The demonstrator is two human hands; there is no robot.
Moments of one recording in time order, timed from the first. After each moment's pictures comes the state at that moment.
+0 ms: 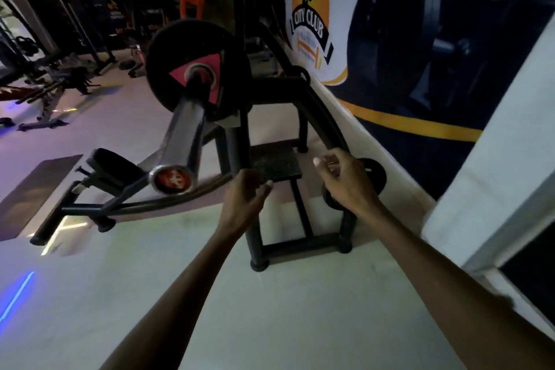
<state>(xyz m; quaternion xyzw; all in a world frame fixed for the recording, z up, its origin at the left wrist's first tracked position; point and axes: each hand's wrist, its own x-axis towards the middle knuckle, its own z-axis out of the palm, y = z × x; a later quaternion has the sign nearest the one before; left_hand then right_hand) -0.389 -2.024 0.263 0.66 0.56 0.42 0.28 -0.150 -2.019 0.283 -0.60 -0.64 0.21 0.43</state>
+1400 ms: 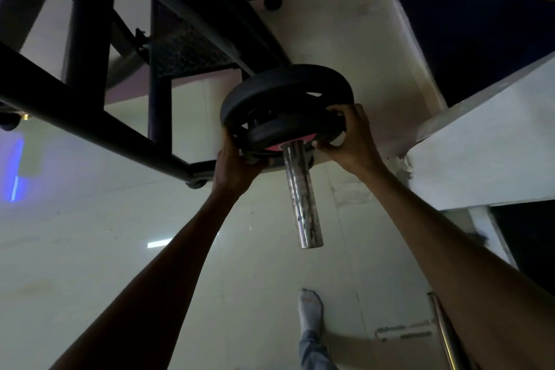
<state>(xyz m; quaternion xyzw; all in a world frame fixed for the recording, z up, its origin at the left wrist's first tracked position) -0.072 -1.758 -0.082 0.62 0.66 0.27 0.33 0.191 -1.734 -0.096 -0.63 -0.63 0.30 0.33</state>
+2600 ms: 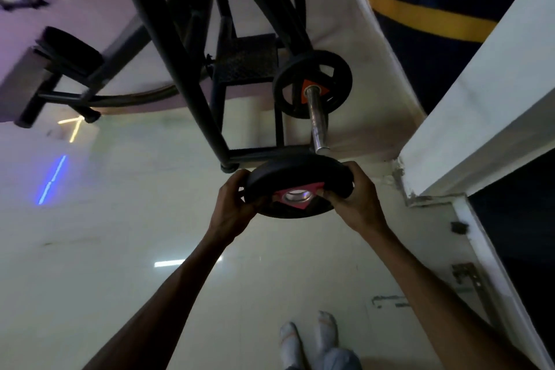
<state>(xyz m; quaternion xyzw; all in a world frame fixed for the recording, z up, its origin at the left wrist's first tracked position) -0.140 -2.153 0.051 0.60 0.61 0.37 0.37 0.127 -2.142 0.046 -0.59 -0.58 0.40 0.40</state>
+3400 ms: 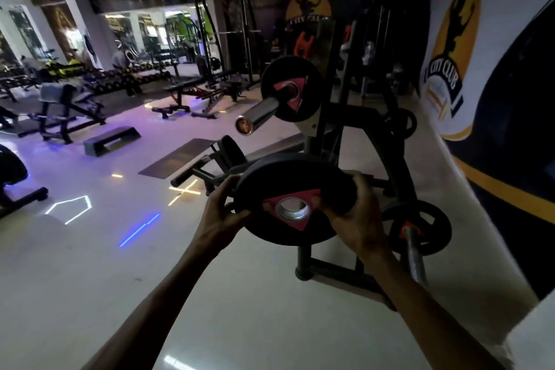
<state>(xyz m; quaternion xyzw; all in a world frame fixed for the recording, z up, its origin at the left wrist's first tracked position) -0.349 -2.298 0.322 0.58 0.55 0.58 0.14 -0.102 -2.208 0.331 -0.33 -0.70 0.36 0.52</state>
